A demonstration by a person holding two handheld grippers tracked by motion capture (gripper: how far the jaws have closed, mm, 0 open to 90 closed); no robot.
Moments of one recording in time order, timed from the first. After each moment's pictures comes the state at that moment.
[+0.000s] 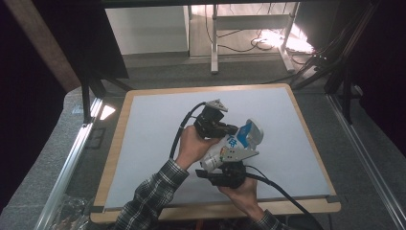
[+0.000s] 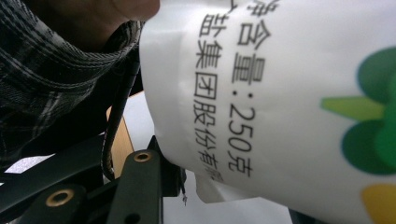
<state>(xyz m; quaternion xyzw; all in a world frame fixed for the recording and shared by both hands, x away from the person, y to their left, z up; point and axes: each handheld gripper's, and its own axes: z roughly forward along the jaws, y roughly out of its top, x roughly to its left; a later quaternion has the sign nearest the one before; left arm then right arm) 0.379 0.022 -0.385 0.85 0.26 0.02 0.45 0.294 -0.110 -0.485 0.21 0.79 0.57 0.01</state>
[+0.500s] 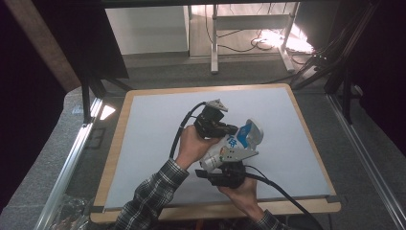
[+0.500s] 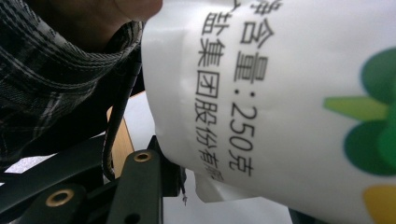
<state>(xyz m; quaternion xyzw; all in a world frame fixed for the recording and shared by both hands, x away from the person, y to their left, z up) 0.379 0.022 -0.384 0.85 0.26 0.02 0.45 0.293 -0.109 -0.484 0.21 0.79 0.57 0.00</state>
